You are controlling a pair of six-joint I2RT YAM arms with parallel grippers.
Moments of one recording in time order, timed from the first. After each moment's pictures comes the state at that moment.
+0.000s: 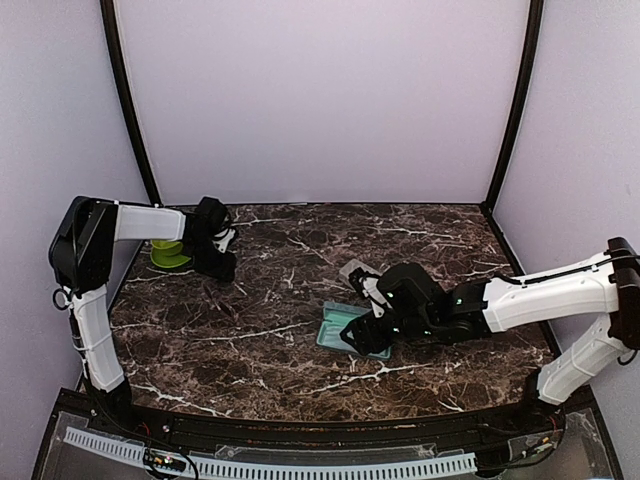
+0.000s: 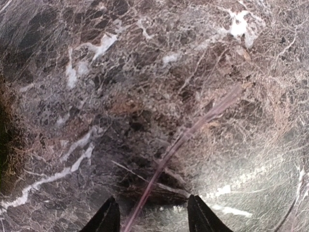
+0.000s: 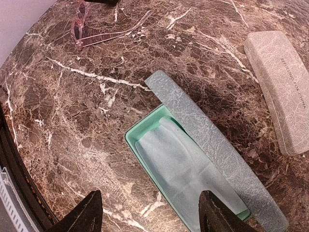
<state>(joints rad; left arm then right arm) -0.33 1.96 1.31 -0.55 -0.04 -0.01 1.09 1.45 0.80 -0.14 0.11 0.43</state>
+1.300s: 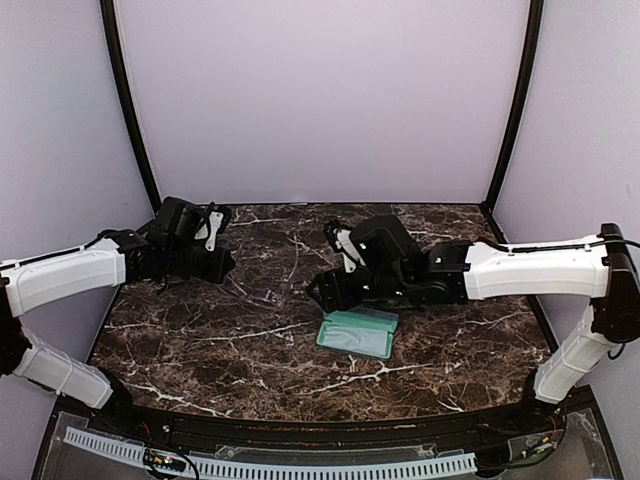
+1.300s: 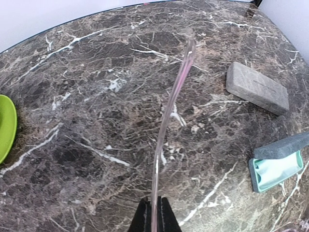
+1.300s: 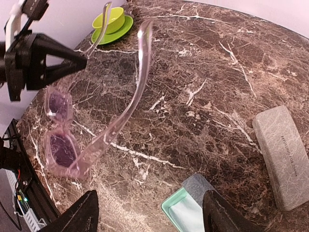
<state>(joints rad) -0.56 1.30 0.92 -0.37 -0.05 -0.20 1.09 1.57 1.15 -0.22 0.15 0.46</state>
